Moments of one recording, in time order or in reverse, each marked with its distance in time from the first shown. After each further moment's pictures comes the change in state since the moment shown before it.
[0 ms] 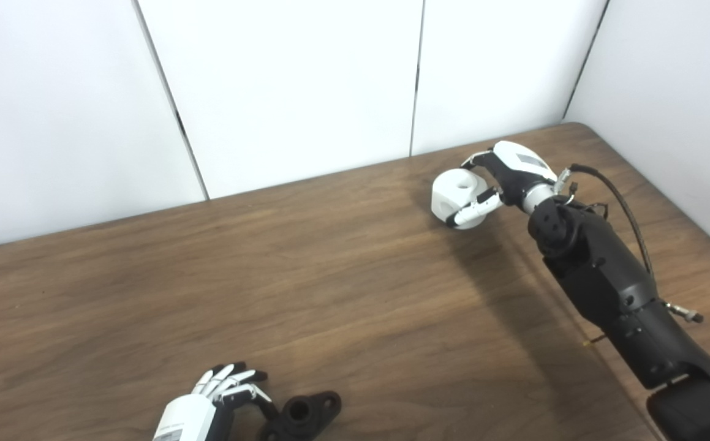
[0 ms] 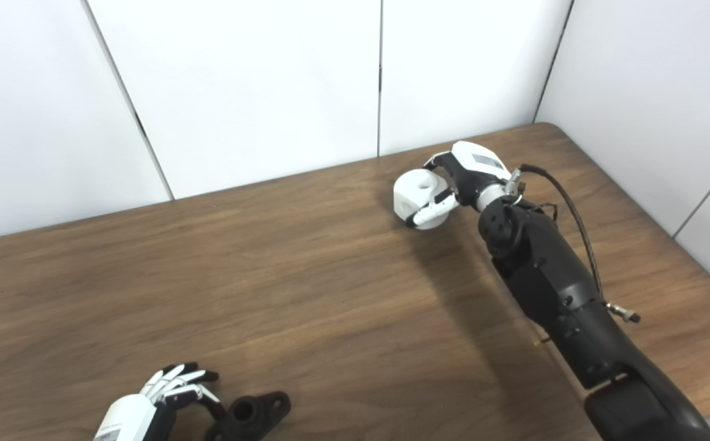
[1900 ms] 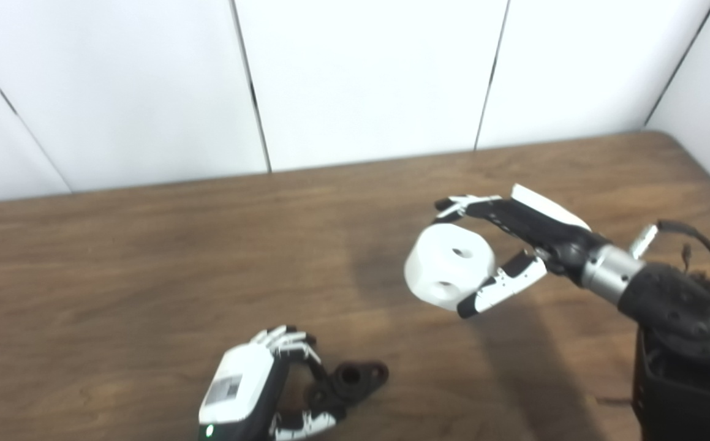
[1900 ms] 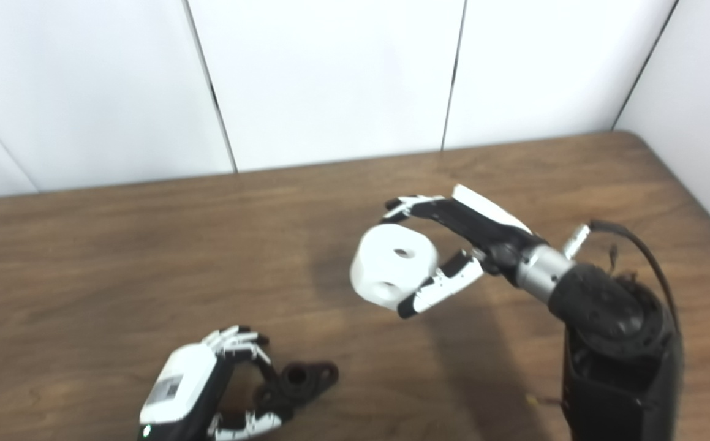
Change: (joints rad) left arm -0.023 -0.086 -0.052 -0.071 0.113 0.158 -0.114; right arm 0.185 0.365 -0.401 -0.876 0.010 0.070 0.927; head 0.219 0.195
